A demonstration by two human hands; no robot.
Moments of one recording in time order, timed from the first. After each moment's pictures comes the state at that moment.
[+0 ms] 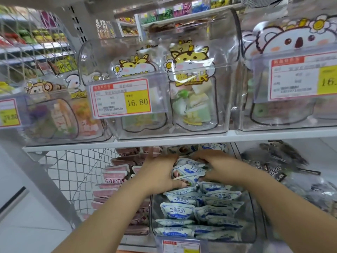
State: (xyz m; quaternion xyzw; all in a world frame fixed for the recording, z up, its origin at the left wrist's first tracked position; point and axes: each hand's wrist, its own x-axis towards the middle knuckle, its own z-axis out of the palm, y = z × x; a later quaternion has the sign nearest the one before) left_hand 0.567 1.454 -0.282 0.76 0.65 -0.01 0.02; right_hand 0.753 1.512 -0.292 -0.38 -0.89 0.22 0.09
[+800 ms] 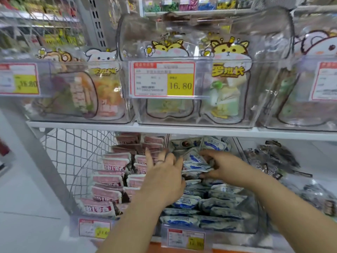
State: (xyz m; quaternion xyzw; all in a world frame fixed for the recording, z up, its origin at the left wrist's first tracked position) left_hand 0.574 1.417 -0.299 0.72 0.69 -0.01 -0.02; right_hand 0.748 1.490 -0.288 -0.46 -0.86 0.22 0.06
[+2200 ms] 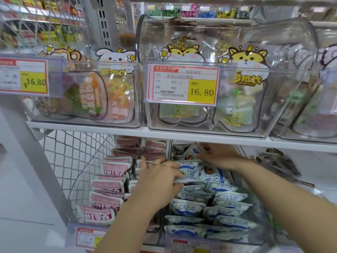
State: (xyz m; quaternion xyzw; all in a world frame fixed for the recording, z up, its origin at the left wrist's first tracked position) left_hand 0.547 1.414 -0.293 0.73 0.67 0.11 0.09; right_hand 0.721 1.539 -0.289 -0.56 -0.78 0.25 0.04
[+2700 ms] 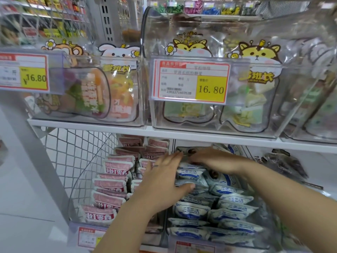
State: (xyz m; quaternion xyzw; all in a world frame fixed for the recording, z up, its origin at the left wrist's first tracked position) left_hand 0.540 1.418 -0.306 0.73 0.65 0.17 0.12; right_hand 0.700 1.511 -0.269 -0.43 -0.81 0.39 0.01
